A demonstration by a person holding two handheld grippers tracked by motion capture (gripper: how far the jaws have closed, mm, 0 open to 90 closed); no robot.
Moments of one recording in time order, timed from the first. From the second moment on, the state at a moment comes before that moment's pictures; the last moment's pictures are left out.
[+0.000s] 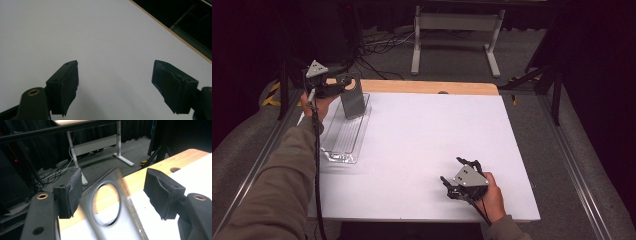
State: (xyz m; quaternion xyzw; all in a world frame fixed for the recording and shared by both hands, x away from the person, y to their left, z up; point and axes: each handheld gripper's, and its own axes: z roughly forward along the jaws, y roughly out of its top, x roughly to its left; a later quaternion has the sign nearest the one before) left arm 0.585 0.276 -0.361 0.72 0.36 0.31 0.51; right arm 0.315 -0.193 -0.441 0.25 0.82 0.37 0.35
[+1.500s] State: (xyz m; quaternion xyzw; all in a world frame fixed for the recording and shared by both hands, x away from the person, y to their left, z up) left arm 0.451 0.311 -0.411 0.73 0.38 0.25 0.51; right arm 0.316 -0.192 -0.440 0.23 0.83 0.38 0.34
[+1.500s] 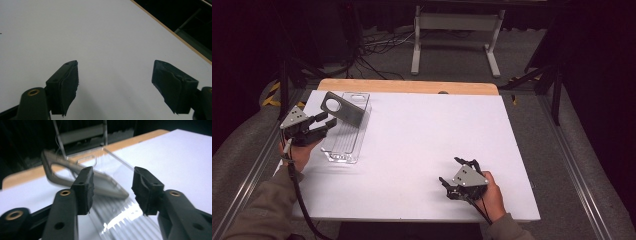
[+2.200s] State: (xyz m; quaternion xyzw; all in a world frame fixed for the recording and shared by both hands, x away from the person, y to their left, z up) left arm 0.519 0.308 -0.416 0.75 0.41 0.26 0.45; right arm 0.317 -0.193 -0.442 0.23 0.83 0.37 0.33
